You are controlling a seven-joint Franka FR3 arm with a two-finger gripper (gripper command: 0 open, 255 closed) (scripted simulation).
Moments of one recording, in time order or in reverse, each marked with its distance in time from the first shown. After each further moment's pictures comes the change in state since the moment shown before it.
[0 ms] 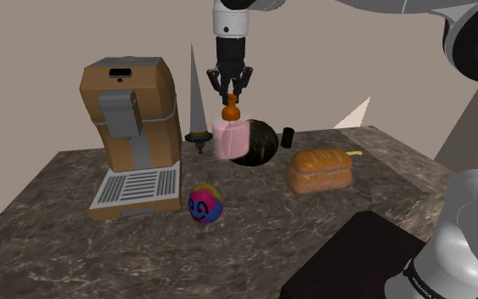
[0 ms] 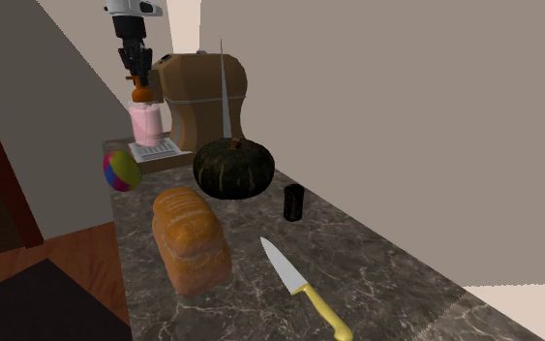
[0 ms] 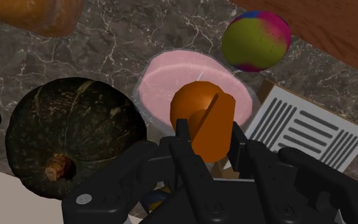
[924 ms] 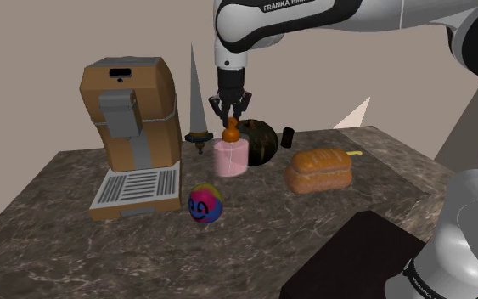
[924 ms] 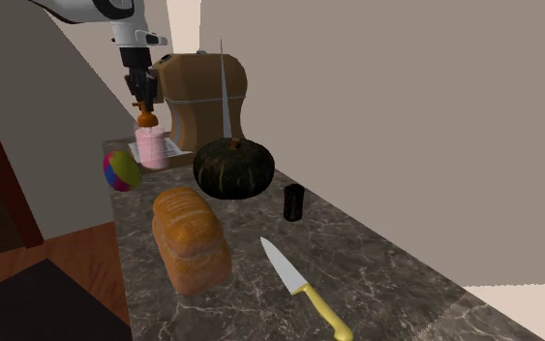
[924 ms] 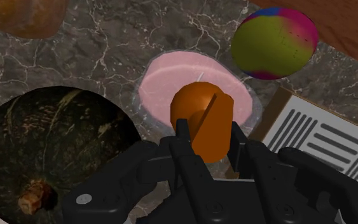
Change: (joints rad) arm 0.003 -0.026 0.001 -0.224 -0.003 0.198 -0.002
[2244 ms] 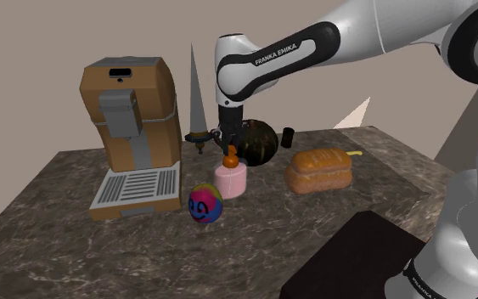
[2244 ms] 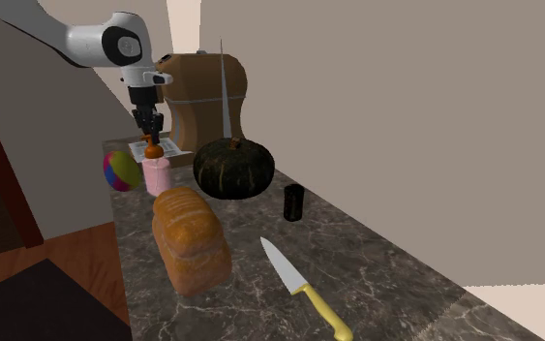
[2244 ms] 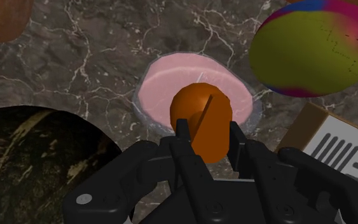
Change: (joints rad) arm 0.001 0.042 0.003 -0.207 0.008 0.249 -0.005
